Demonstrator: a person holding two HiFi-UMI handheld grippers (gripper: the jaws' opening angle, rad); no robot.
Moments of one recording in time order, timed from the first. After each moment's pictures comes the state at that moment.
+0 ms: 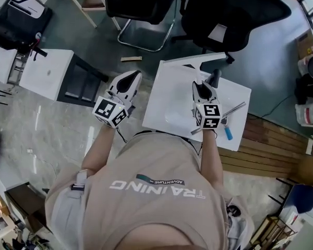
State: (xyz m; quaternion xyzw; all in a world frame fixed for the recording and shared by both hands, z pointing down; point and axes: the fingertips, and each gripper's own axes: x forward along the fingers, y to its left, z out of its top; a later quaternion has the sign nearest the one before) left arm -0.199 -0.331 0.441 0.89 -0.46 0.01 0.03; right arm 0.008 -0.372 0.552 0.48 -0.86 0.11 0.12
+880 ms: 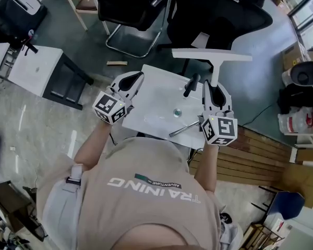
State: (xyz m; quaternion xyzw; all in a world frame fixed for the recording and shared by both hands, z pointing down) left arm -0.118 -0.328 0.435 0.90 -0.43 -0.01 0.03; right arm 0.100 -0.340 0.379 0.51 -0.86 0.01 0.02
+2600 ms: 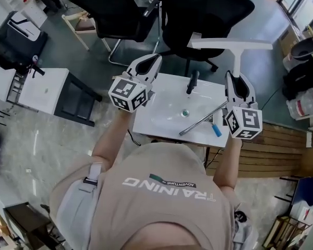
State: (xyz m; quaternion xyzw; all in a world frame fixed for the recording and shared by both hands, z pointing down) left arm -0.053 -0.349 0.337 0.91 -0.41 -0.02 -0.02; right arm 0.172 -0.308 0.314 0.57 -0.82 -0.05 0.01
